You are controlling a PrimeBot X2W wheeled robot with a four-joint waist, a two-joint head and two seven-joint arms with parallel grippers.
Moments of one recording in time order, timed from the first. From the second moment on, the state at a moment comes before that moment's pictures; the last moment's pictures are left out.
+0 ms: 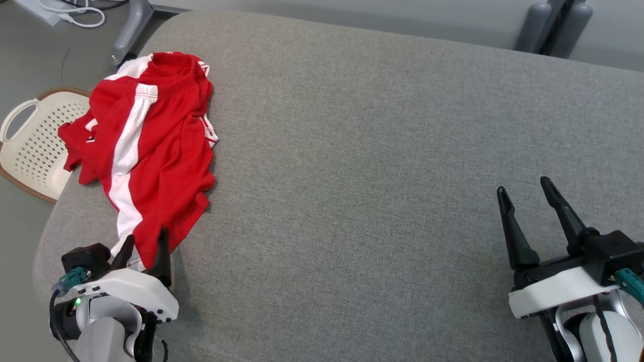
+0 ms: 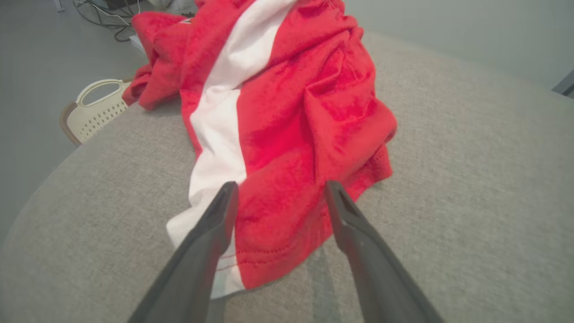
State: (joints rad) left arm -0.37 0.11 0.05 0.80 -0.32 -0.13 -0.22; right arm -0.15 -0.12 0.07 0.10 0.12 0.13 -0.18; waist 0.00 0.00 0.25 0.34
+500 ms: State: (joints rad) left arm -0.50 0.16 -0.07 1.08 -0.43 -0.13 -0.17; right arm -0.16 -0.13 0.07 0.09 0.12 0.13 -0.17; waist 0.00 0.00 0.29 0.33
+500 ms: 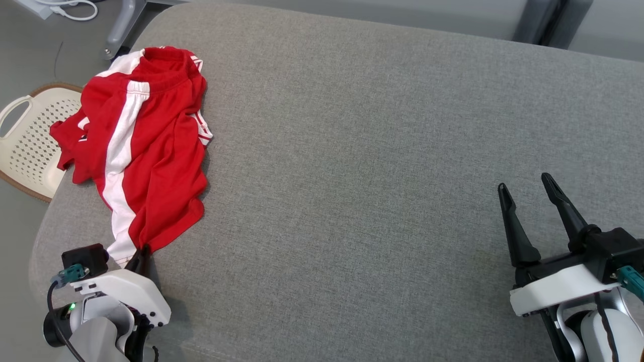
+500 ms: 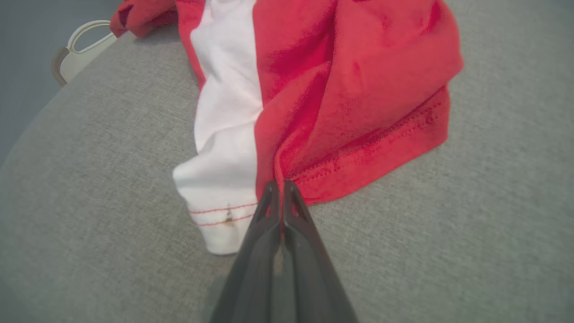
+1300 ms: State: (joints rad) left arm -0.18 0.22 0.00 0.57 -0.39 -0.05 -0.26; right arm -0.03 -0.07 0.02 0.14 0.13 0.13 -0.22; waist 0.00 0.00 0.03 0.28
